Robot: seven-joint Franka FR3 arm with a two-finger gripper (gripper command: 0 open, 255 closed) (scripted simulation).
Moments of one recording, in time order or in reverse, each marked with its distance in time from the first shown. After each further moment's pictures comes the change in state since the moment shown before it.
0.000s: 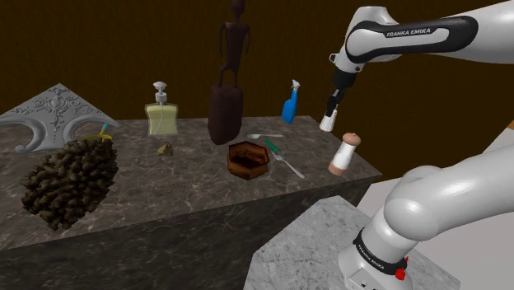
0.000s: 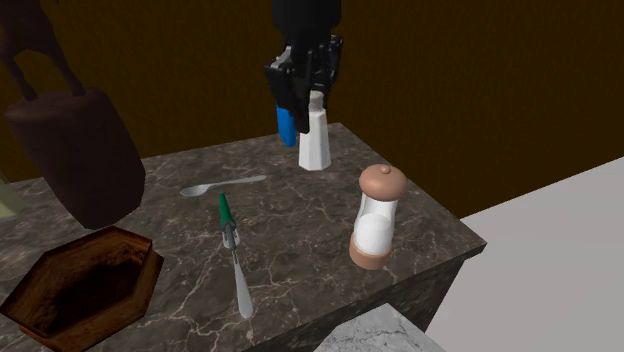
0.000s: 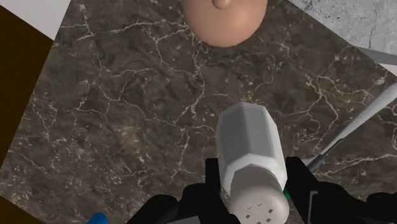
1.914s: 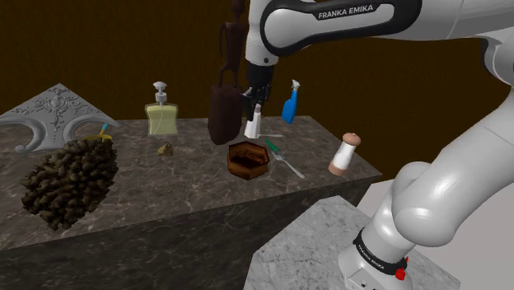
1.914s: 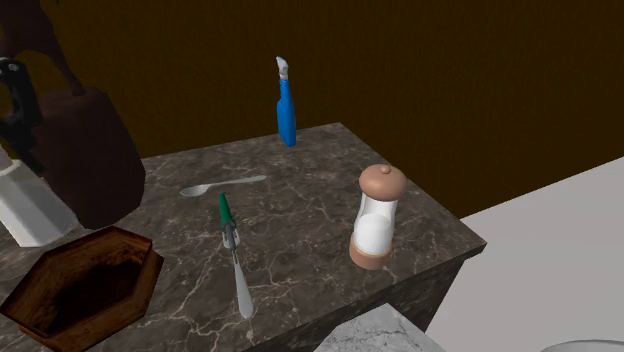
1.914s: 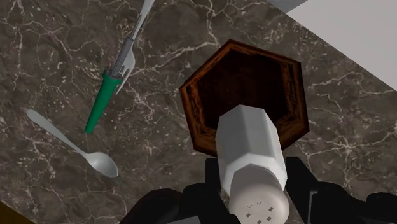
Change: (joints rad) arm 0.233 0.313 0.433 0.258 0.184 -0.019 0.570
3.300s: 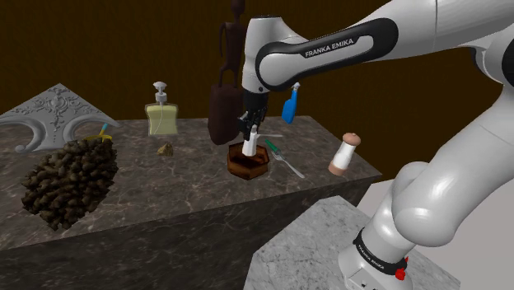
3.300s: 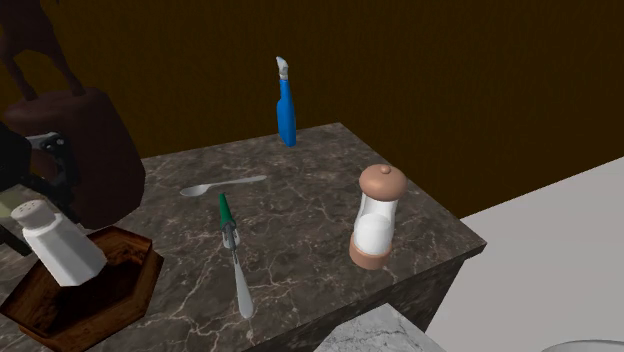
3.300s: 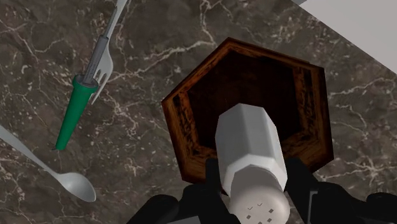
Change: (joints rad) arm -0.001 0.039 0.002 -0.149 -0.010 0.188 0.021
